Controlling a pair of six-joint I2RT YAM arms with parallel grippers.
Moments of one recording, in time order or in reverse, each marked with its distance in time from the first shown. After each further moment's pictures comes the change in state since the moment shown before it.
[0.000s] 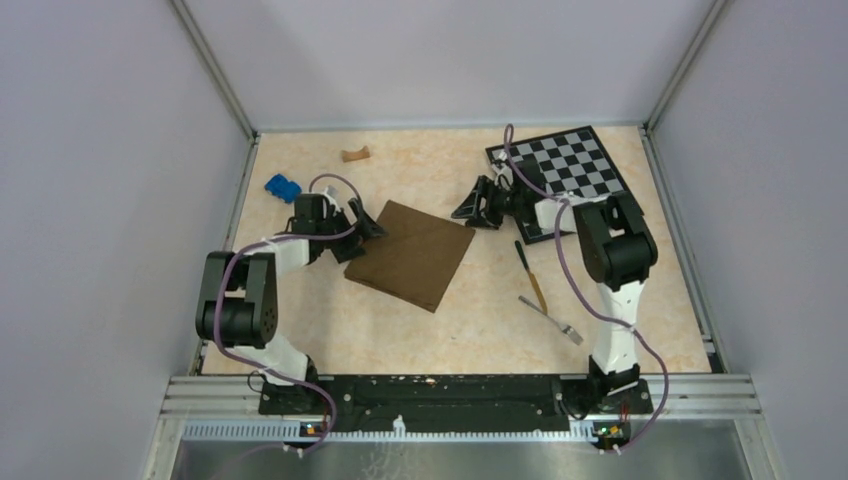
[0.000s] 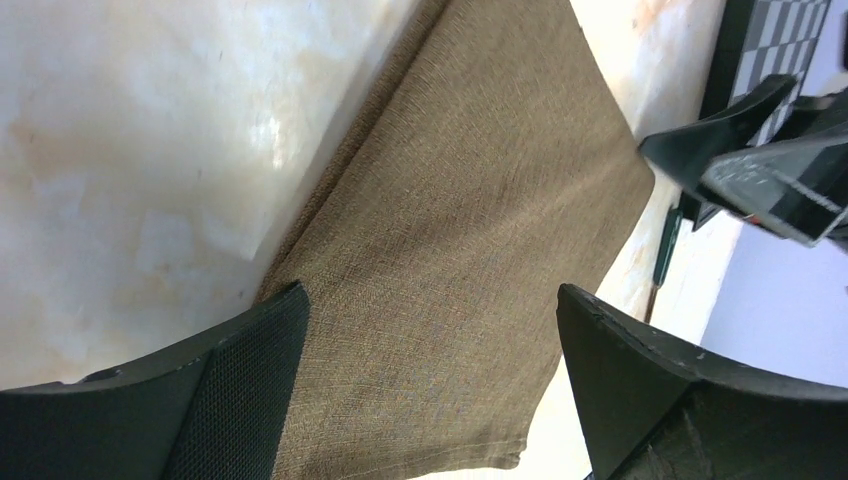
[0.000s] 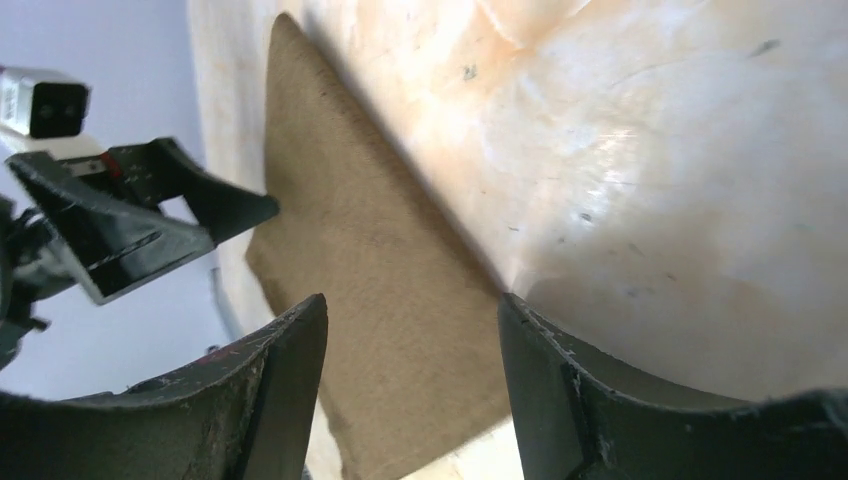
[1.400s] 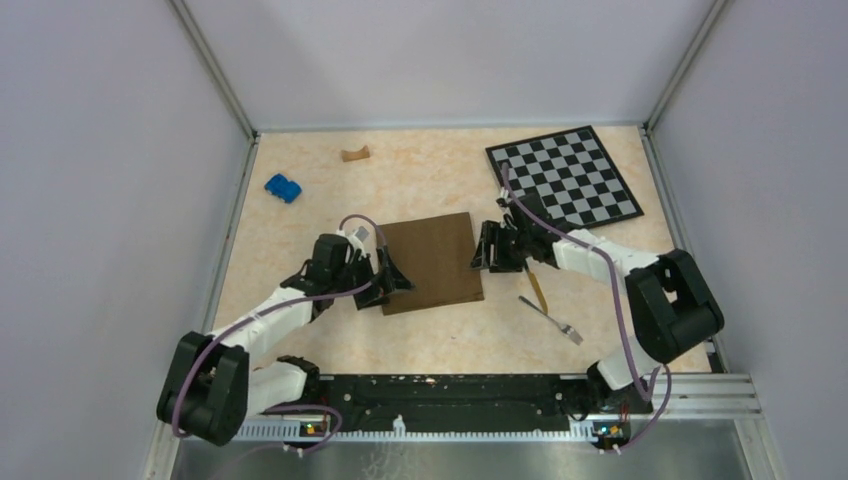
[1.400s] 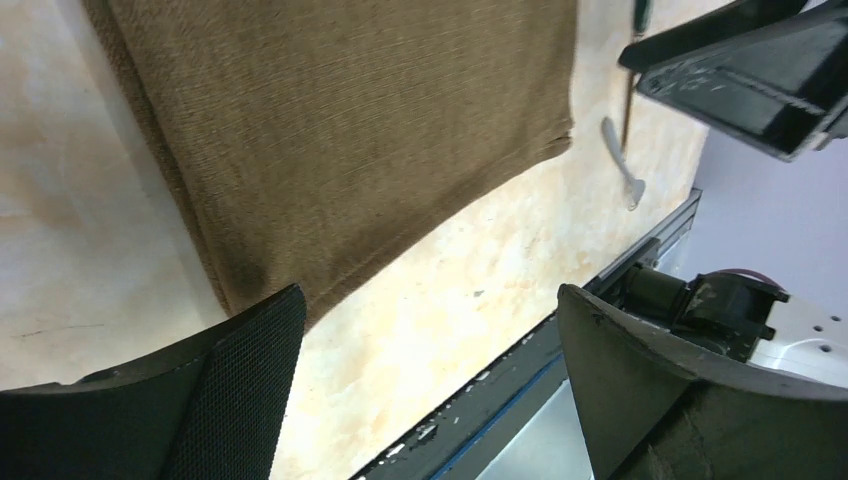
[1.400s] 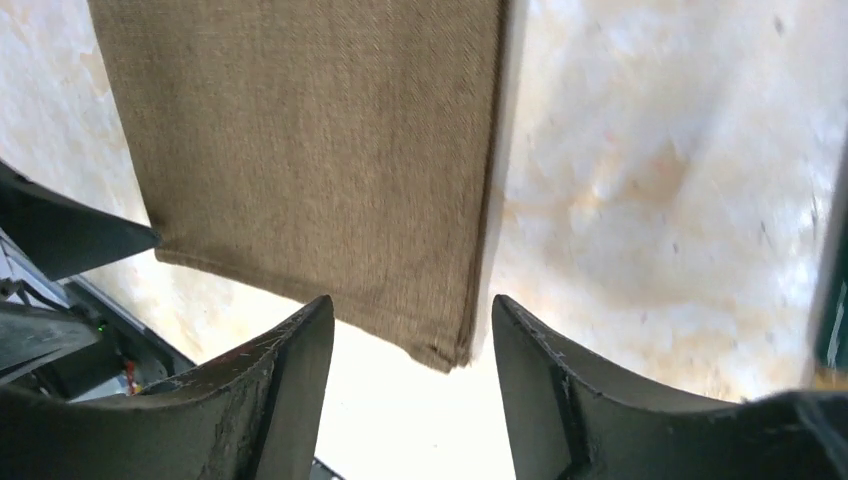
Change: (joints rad) left arm -0.301 -0.472 -0.334 -0.140 0.018 -0.098; right arm 0.169 -0.541 -0.344 -0.486 0.409 -0.227
